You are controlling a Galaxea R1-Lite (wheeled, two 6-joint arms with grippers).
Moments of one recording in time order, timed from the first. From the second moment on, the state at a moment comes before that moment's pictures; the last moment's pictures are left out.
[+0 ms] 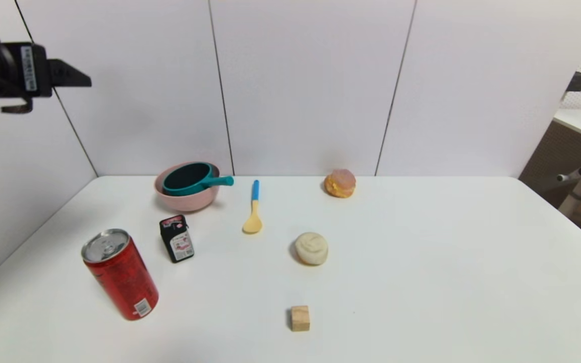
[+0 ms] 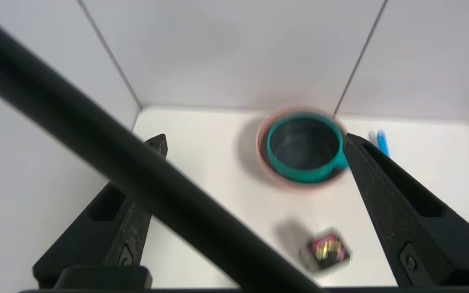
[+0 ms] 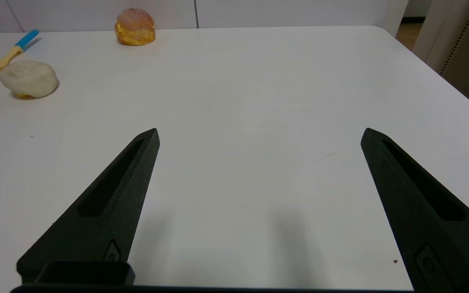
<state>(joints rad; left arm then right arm) -0.09 1.39 -1.50 0.36 0.19 -0.02 0.00 0.00 0.00 -0.03 0.00 0.02</state>
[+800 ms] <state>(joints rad) -0.05 0.40 -0.11 -0.02 0.05 0.04 0.00 0.00 0.00 -0.03 0.00 0.02</state>
